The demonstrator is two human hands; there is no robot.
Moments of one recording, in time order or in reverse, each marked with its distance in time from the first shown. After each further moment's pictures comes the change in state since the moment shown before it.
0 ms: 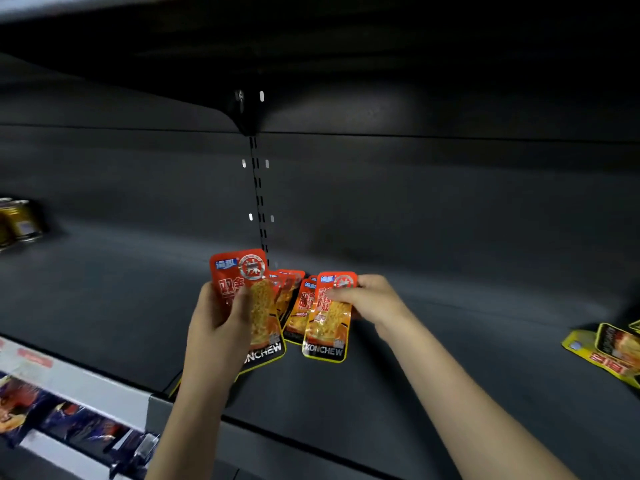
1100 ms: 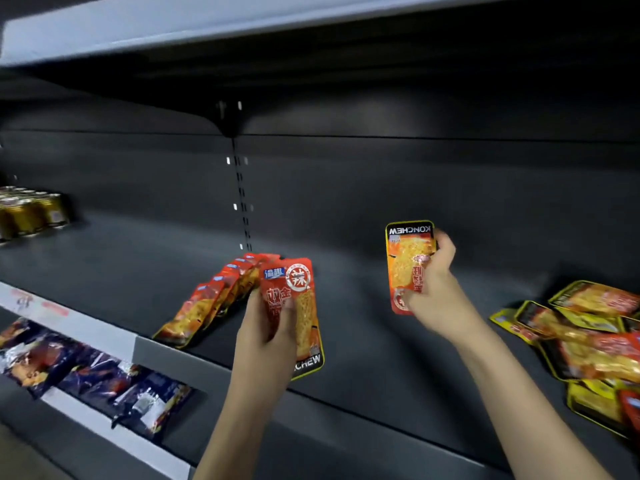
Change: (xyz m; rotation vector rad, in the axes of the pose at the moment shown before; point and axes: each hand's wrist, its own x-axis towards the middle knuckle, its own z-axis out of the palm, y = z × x) left_hand -0.135 0.029 0.067 0.013 -0.073 0.090; right_hand -0.113 0.010 -0.145 -0.393 0.185 -0.338
